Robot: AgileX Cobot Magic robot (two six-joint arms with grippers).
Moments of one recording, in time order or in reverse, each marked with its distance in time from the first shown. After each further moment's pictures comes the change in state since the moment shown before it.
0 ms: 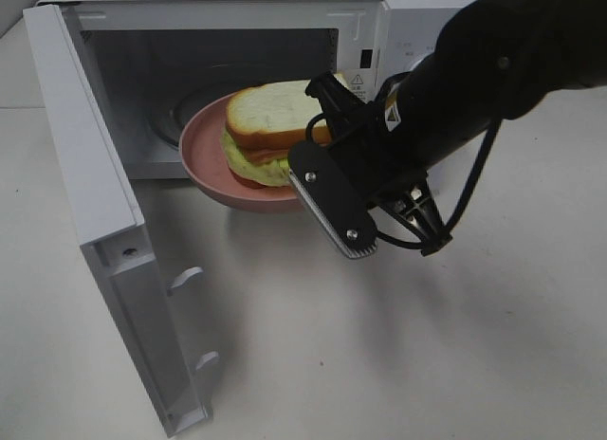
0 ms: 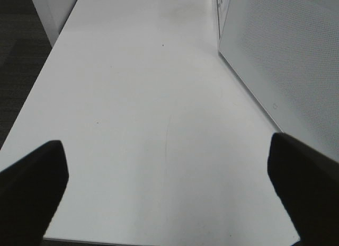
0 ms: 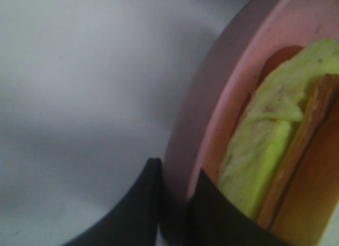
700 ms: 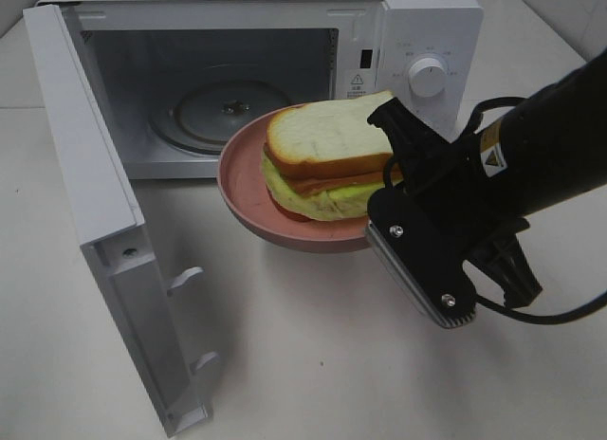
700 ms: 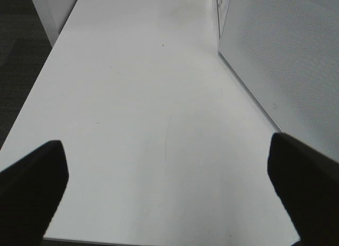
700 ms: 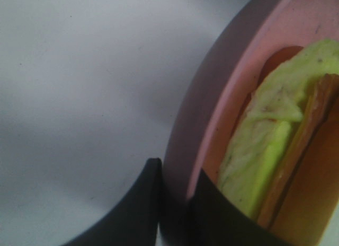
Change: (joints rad) left arm 0.000 0.000 0.000 0.000 0.000 0.000; right arm 0.000 -0.250 0.241 -0.014 -0.003 0.011
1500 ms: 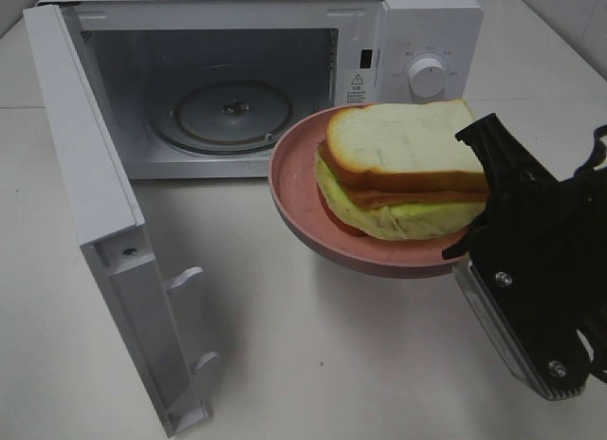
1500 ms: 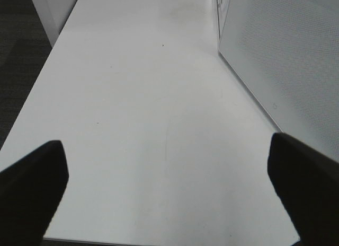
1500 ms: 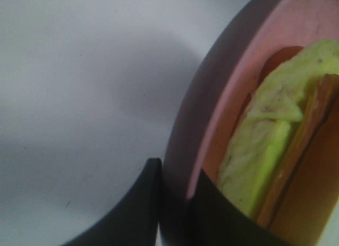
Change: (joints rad) left arm 0.000 0.000 0.000 0.000 0.000 0.000; right arm 0.000 -0.293 0.200 -0.042 0.033 0.140
